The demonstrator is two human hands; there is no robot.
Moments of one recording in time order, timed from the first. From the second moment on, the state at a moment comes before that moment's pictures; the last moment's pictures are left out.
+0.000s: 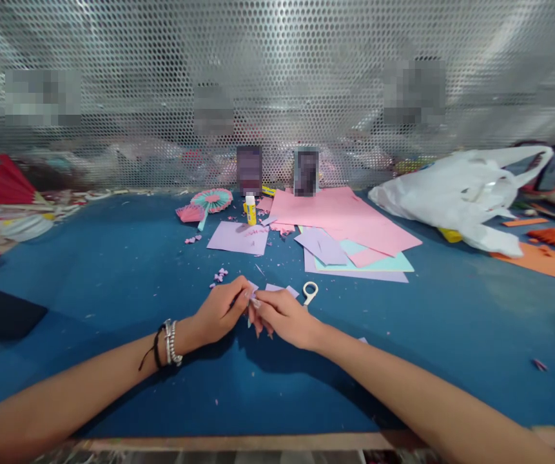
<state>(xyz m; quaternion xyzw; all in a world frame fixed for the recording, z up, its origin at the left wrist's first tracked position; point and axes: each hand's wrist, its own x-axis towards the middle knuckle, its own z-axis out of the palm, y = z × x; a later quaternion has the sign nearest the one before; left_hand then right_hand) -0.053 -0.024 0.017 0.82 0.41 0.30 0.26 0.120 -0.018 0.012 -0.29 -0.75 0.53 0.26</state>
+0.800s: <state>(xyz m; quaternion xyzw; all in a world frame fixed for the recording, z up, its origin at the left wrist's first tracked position) -0.052 -0.031 0.018 0.84 0.40 0.30 0.21 0.120 -0.019 0.012 -0.31 -0.83 0.37 0.28</state>
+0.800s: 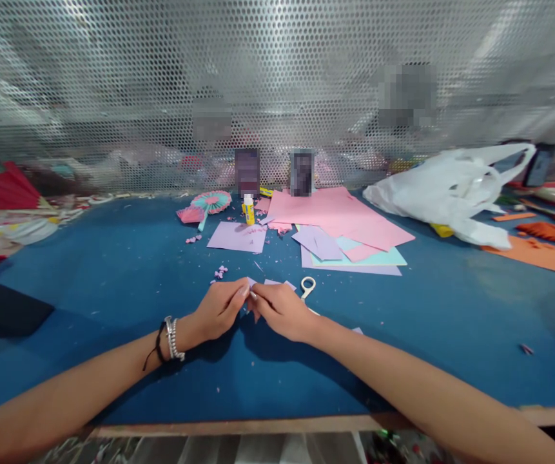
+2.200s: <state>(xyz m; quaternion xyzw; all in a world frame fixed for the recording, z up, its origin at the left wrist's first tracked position) -0.052 -0.030 0.013 0.77 0.37 0.31 0.40 0.120 -0.016 0.003 -0.26 -0.78 0.50 0.29</state>
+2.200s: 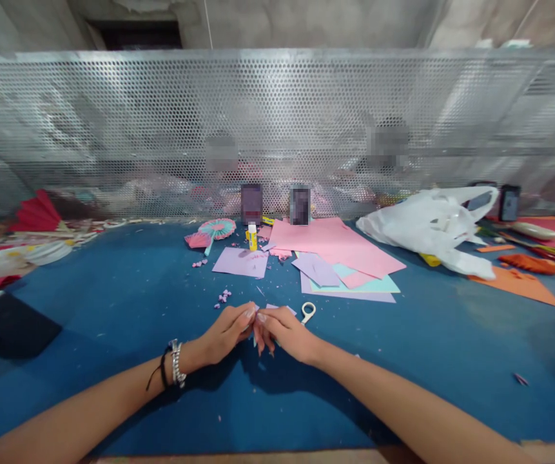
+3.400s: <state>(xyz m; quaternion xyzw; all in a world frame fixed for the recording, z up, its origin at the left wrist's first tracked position) -0.052 -0.033 0.013 0.77 0.38 0.32 0.41 0.120 -0.012 -0.002 -0.24 -0.72 0.57 0.30</state>
